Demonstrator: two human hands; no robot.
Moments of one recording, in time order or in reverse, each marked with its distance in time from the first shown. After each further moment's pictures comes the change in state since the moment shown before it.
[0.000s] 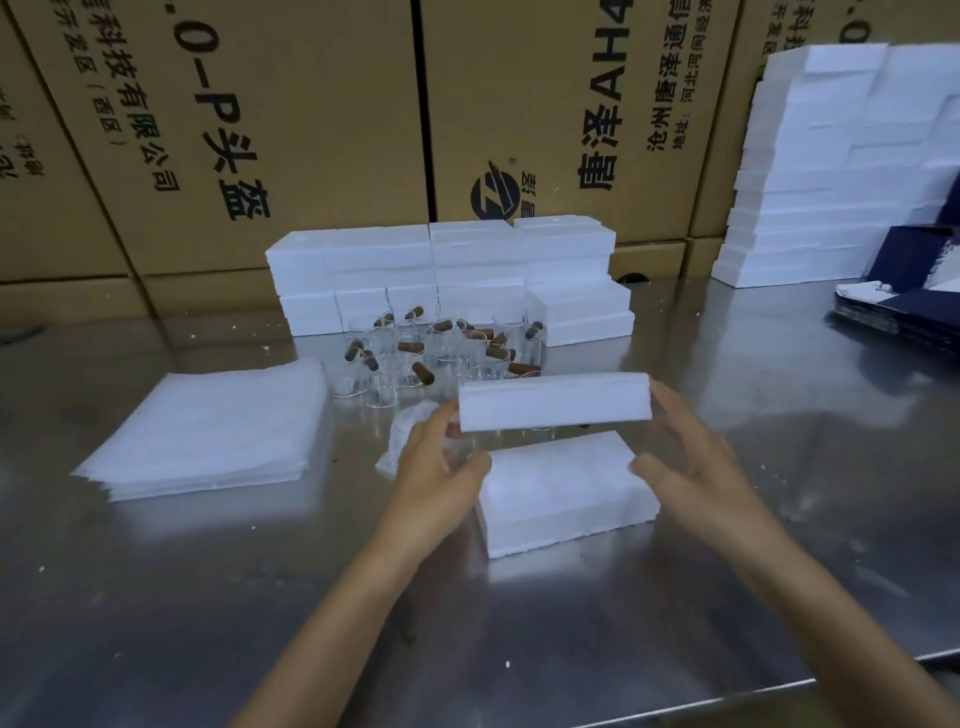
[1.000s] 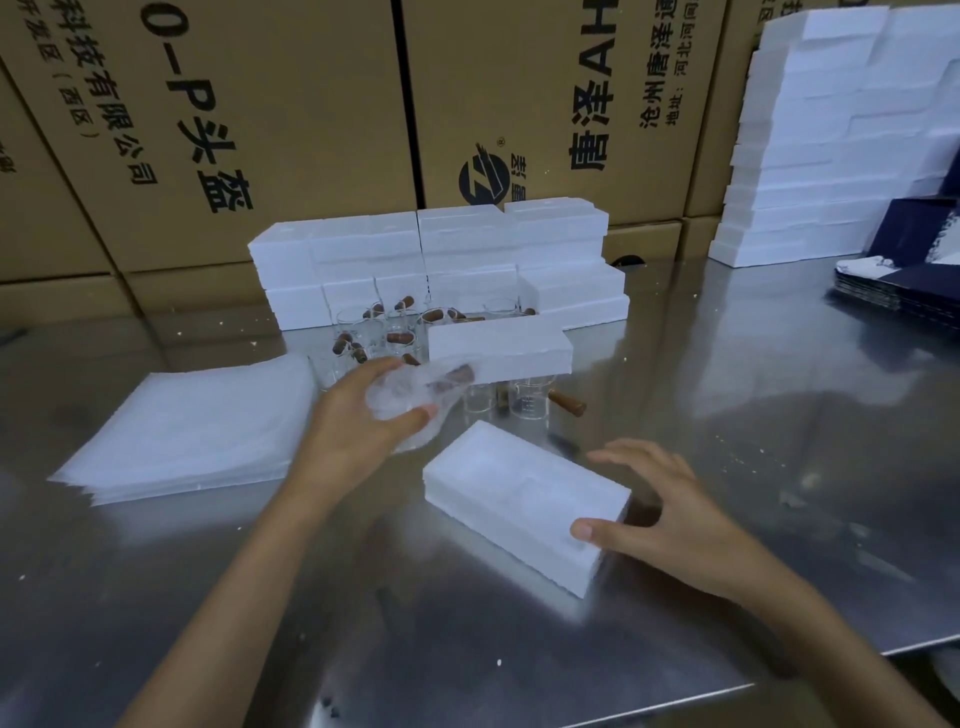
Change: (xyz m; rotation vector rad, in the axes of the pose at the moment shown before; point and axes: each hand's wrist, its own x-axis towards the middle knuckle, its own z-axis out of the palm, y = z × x) left_hand 0.051 -0.017 -0.057 0.303 0.173 0.151; right_hand -0.017 0.033 0.014 -0.107 -0.229 -0.137
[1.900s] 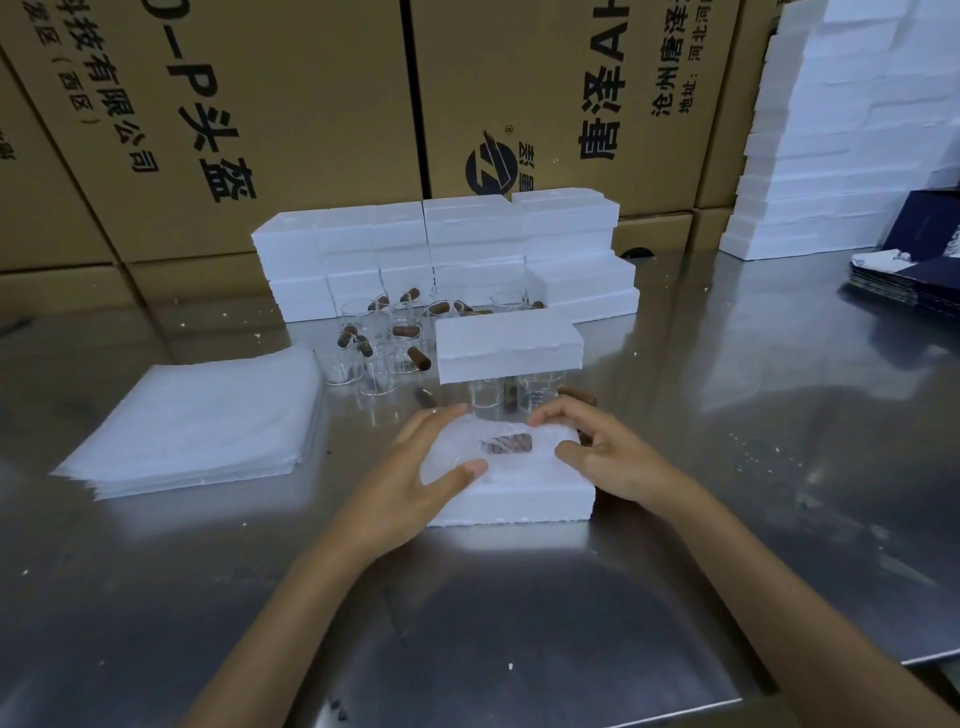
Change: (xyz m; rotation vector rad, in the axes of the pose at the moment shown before) left_hand -0.036 -0.020 0.029 0.092 -0.339 0.181; right_hand 0.083 -0.008 0.028 0.242 -0.157 -0.040
